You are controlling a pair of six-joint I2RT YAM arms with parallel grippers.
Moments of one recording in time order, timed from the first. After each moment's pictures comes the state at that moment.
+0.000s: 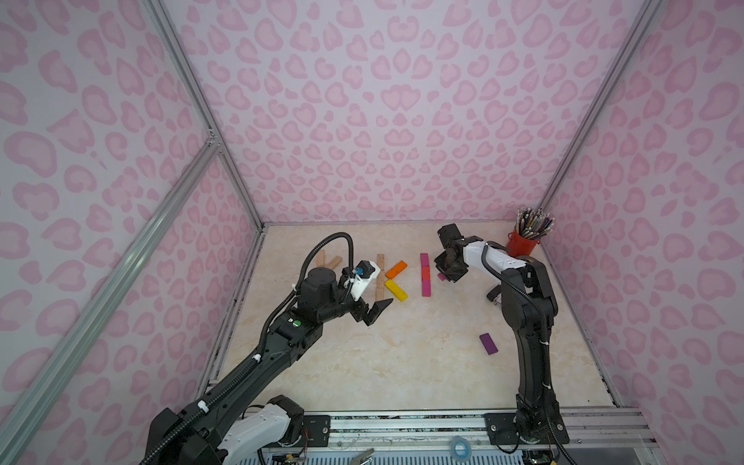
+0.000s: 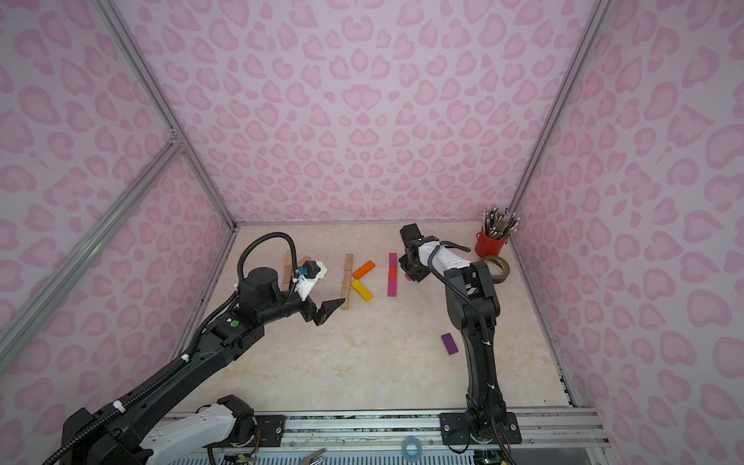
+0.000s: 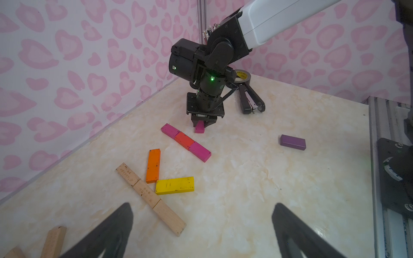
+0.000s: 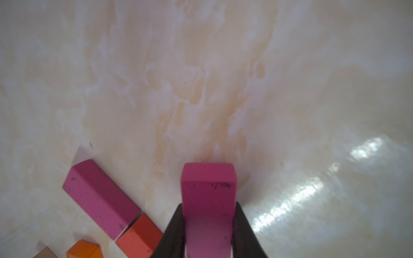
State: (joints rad) left arm -0.55 1.05 0.79 -0.11 0.41 0.23; right arm 0.38 2.23 1.73 -0.71 0.07 1.19
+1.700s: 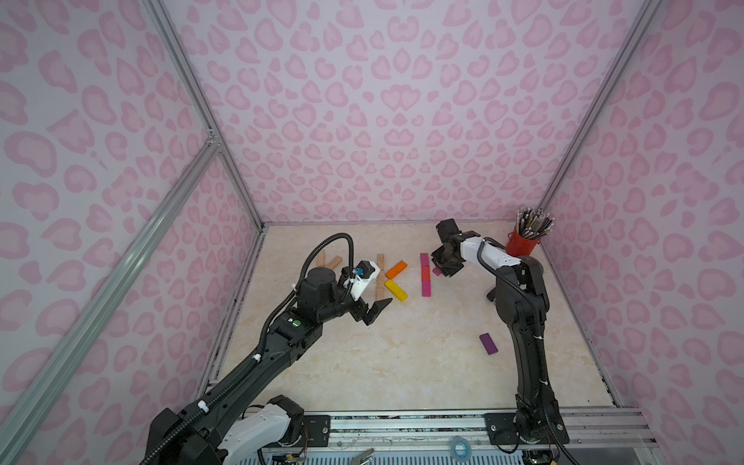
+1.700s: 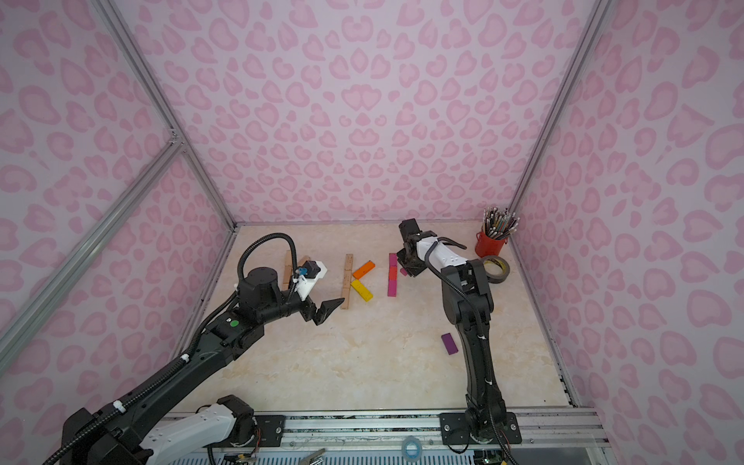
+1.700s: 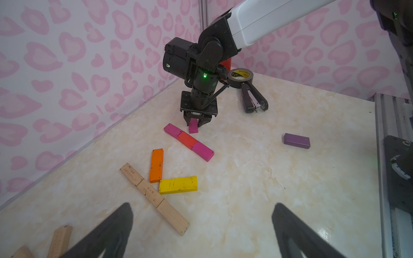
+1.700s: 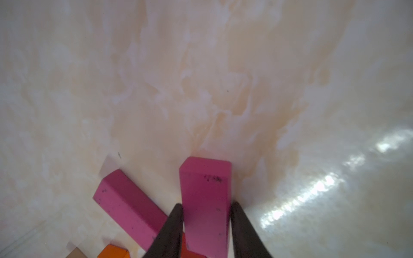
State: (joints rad) left arm -0.55 1.05 0.79 -0.11 0.40 0.24; right arm 0.37 2.31 1.86 -0.73 0.01 1.20
